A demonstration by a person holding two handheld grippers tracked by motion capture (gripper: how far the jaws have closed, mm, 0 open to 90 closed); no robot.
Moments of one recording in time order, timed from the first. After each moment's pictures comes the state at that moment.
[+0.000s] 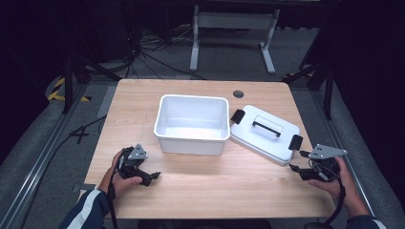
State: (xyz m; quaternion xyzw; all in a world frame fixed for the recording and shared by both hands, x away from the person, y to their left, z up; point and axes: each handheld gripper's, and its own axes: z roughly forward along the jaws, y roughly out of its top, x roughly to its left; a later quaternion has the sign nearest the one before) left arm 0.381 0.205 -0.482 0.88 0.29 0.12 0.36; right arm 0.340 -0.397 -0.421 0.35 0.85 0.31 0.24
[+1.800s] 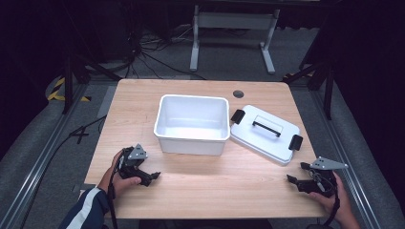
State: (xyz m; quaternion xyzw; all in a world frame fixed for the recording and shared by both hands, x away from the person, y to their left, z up) left arm 0.381 0.205 -0.482 0.88 0.29 0.11 0.36; right arm 0.322 -0.409 -0.468 0.43 0.81 0.35 0.21
